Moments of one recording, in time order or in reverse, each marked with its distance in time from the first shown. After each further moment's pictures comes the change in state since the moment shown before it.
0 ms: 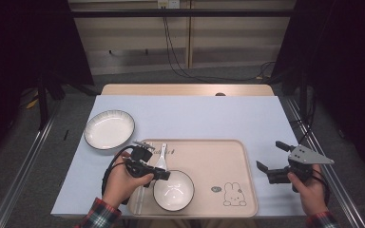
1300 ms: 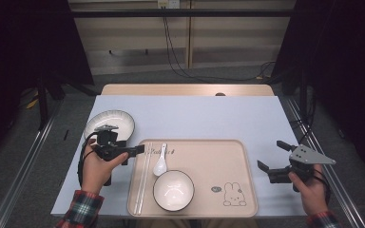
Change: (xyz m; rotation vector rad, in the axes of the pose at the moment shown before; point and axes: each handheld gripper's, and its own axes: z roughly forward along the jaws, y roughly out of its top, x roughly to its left) left arm 0.069 -0.001 -0.055 -0.332 0.265 -0.119; right arm -0.001 0.001 -0.003 -0.004 -0.006 0.007
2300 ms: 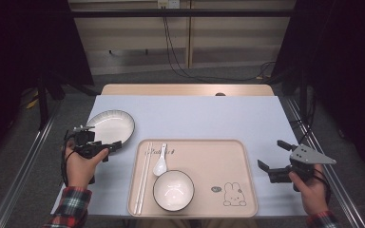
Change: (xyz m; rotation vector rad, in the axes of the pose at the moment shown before) left arm 0.063 -0.011 -0.015 -0.034 0.212 -0.142; right arm -0.001 0.001 0.000 -0.001 -0.006 -0.001
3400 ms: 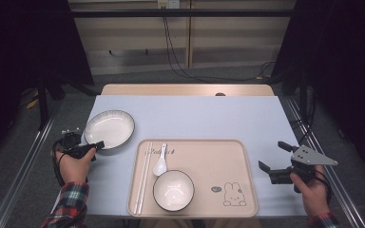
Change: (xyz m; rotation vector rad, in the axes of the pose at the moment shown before) left arm 0.047 -0.011 0.012 -0.030 0.164 -0.169; right arm 0.000 -0.002 -0.003 0.003 0.008 0.007
